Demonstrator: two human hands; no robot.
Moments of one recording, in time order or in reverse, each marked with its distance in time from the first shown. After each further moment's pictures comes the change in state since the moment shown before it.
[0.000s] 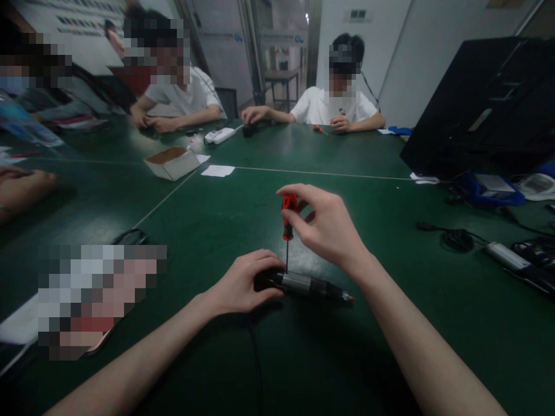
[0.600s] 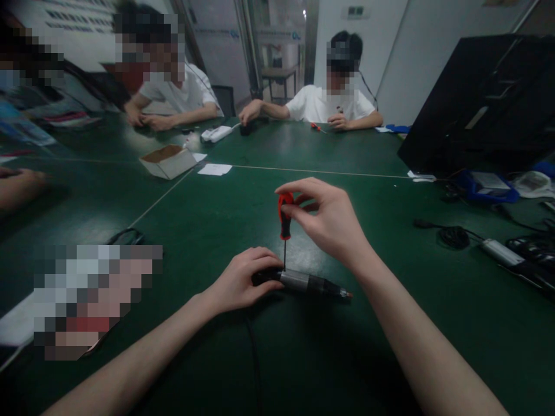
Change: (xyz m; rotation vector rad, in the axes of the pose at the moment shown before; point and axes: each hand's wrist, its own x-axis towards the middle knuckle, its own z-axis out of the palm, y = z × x) left_hand 0.000 -0.002 0.004 0.051 0.077 0.061; right_hand 0.002 -0.002 -0.006 0.162 0.028 0.070
